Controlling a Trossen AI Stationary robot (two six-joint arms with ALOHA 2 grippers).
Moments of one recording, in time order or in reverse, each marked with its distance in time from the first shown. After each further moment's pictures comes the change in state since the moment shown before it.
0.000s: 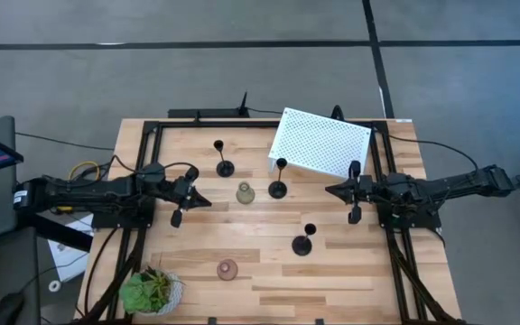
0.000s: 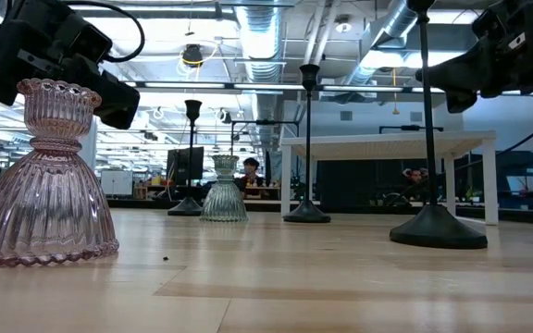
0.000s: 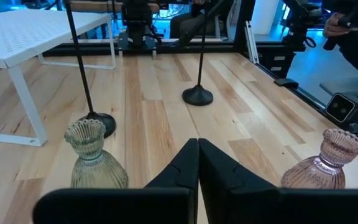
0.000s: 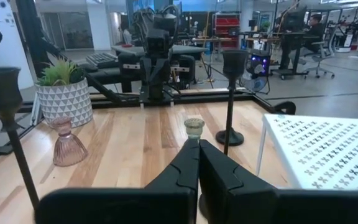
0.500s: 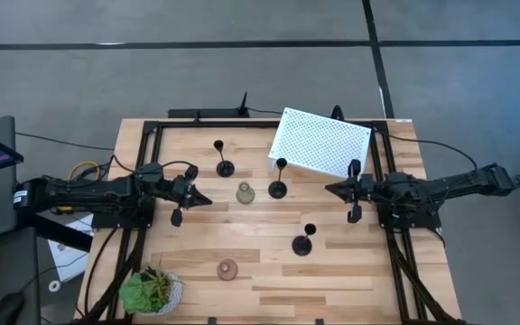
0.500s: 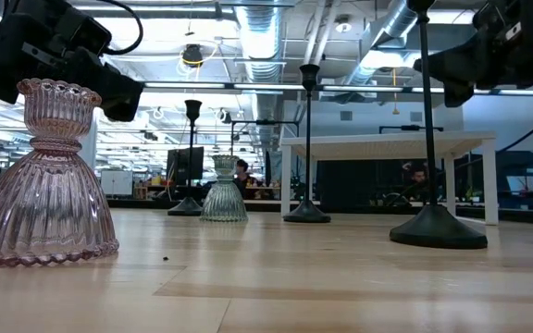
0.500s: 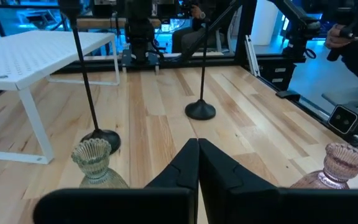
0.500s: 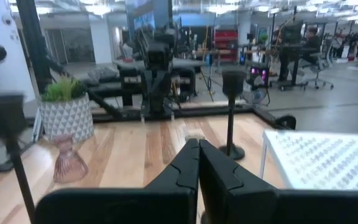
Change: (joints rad) left arm 0.000 0.000 0.000 0.057 -0.005 0.000; right arm 0.000 0.047 0.001 0.107 0.000 -0.003
